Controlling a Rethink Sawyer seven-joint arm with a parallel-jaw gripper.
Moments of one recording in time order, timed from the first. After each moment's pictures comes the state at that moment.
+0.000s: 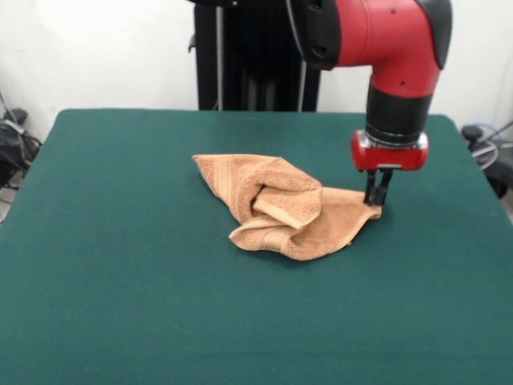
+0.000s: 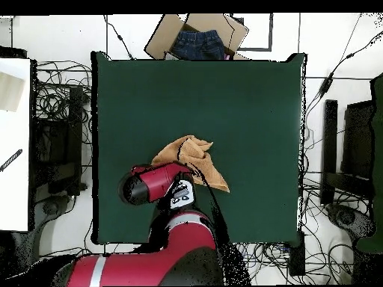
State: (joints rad) arm -0.01 -0.45 0.06 1.75 -0.33 0.17 2.03
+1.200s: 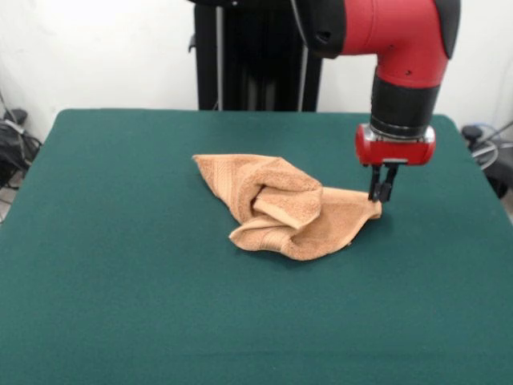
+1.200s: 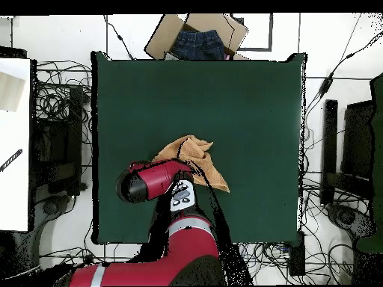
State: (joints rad) arm -0.01 -0.49 0.07 1.75 -0.33 0.19 2.03
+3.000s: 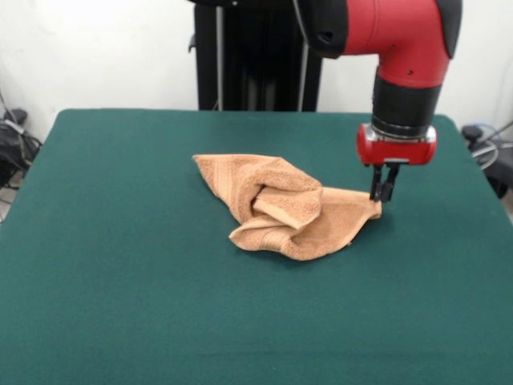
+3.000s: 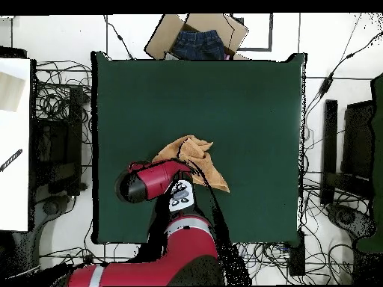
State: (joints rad) arm -0.01 -0.49 0.07 1.75 -0.33 0.19 2.03
